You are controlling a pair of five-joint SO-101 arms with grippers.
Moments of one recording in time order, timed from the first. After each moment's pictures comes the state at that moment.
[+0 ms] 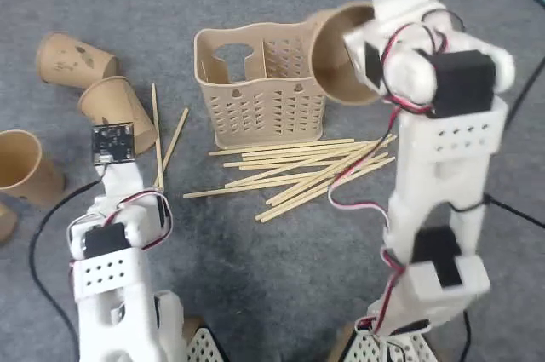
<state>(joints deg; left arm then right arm) -20.8 -56.7 74.8 54.3 -2.2 -15.9 10.3 -64.9 100.7 16.3</state>
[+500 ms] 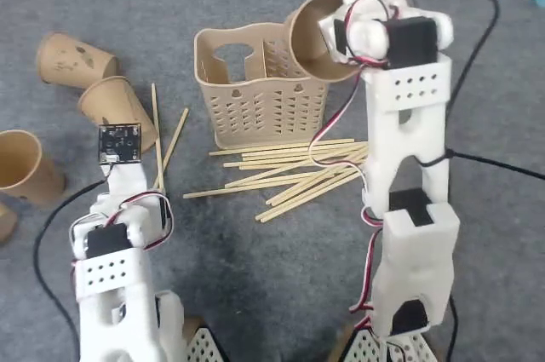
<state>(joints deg) -20.6 -56.6 75.4 53.0 -5.0 -17.5 28.5 -71.9 95.6 16.0</state>
